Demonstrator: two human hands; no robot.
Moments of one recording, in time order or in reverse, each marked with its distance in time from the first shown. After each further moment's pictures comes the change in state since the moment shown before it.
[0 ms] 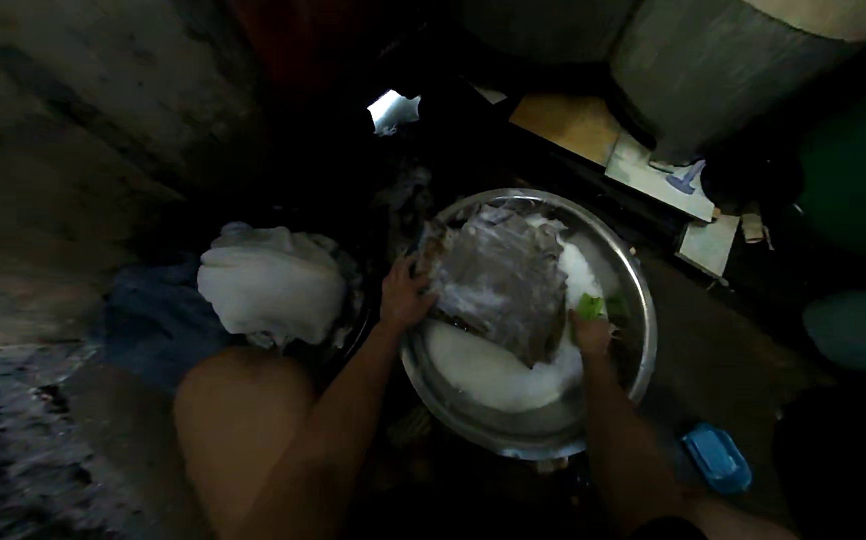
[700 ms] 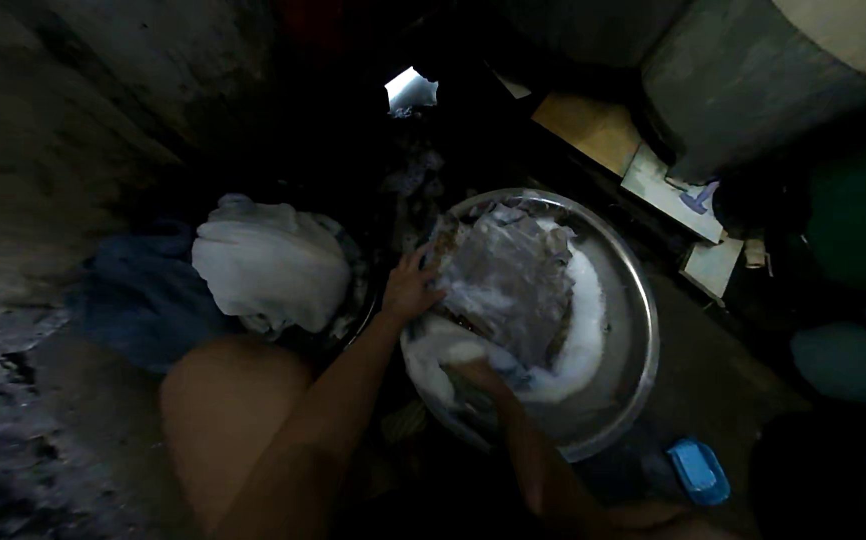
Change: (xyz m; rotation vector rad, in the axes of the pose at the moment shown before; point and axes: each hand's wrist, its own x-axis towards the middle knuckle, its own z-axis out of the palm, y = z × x) left_hand 0.012 -0.008 -0.006 0.015 -0.084 -0.001; right_hand -0.160 -0.040 0.118 -0.096 -0.870 -0.377
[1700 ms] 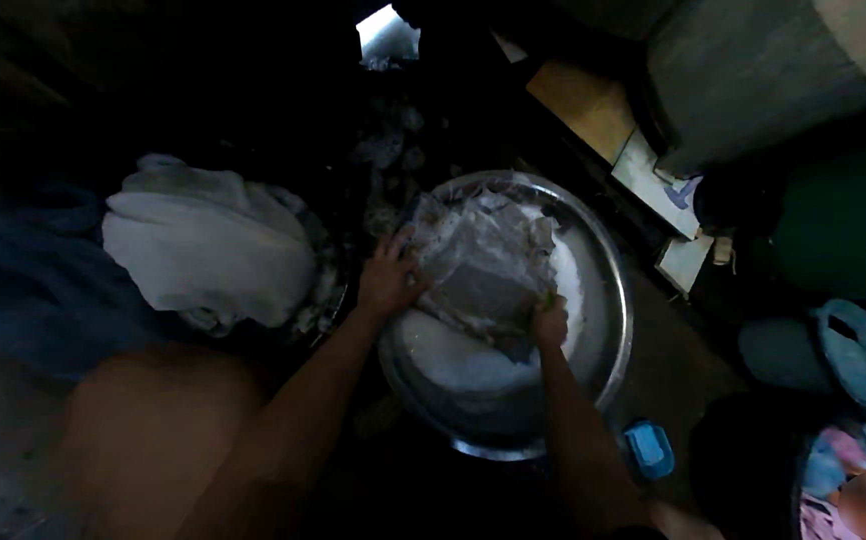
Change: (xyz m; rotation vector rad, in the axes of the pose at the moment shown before) left_hand 0.000 0.000 0.008 0.011 0.040 0.033; right_hand 0.013 0.022 -0.149 -0.148 0.868 0.345
